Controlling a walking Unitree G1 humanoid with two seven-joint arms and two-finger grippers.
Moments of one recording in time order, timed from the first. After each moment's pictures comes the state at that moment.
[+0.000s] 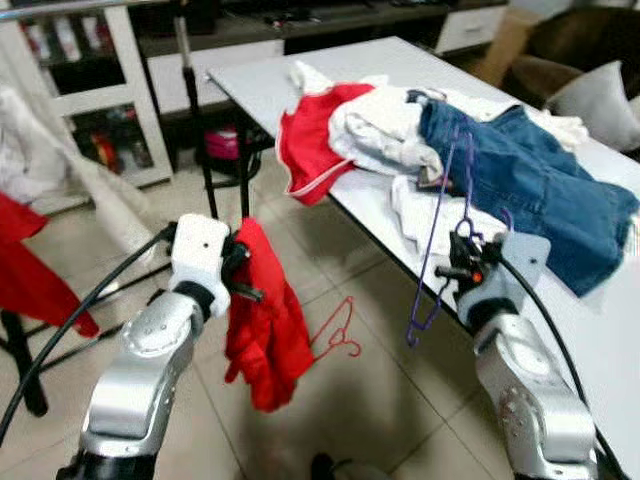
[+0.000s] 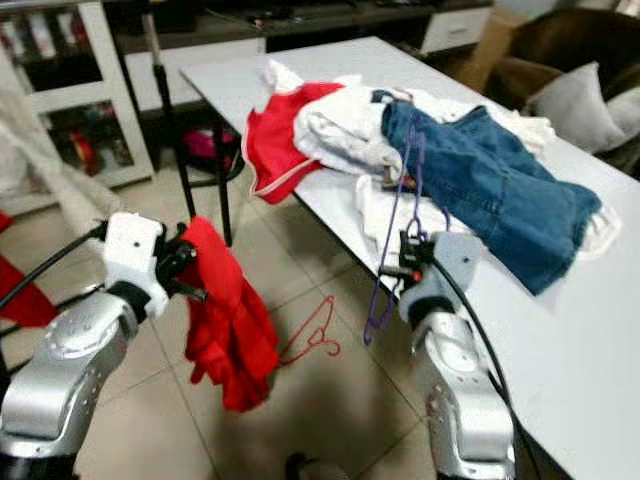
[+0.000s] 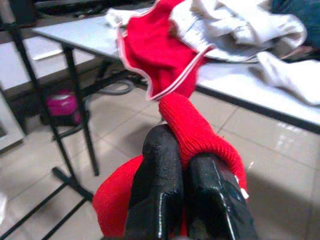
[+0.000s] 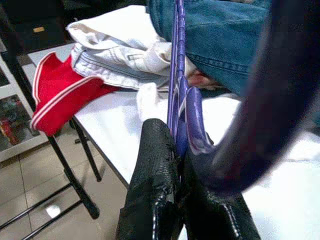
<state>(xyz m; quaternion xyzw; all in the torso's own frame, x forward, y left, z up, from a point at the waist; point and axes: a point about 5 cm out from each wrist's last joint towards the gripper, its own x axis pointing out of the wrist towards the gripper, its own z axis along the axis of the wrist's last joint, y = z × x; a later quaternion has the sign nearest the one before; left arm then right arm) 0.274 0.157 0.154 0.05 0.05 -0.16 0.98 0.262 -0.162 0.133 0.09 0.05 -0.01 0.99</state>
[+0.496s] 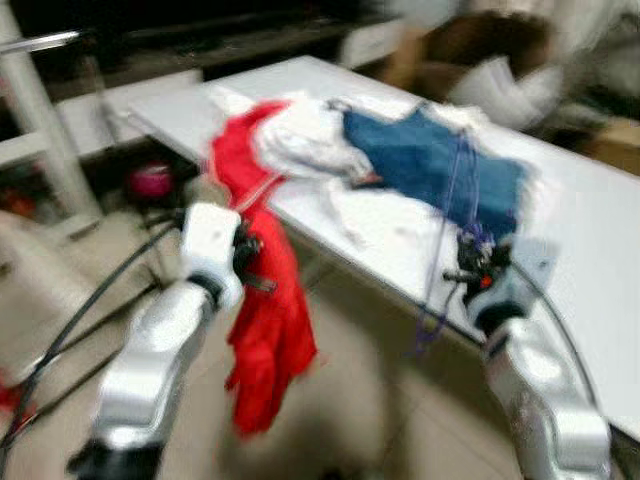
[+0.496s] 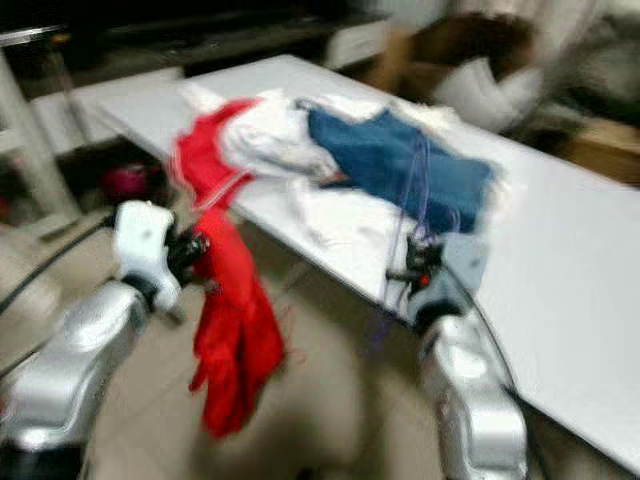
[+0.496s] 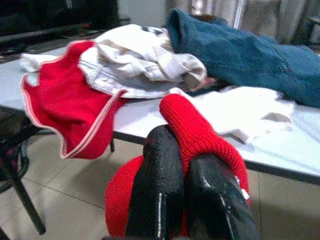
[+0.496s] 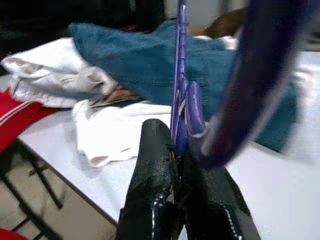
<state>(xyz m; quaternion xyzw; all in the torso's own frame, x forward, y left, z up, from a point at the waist) 0.280 0.154 0.157 0.05 0.04 -0.16 0.98 0.256 -0.165 0.136 0.09 0.05 -0.01 0.99</state>
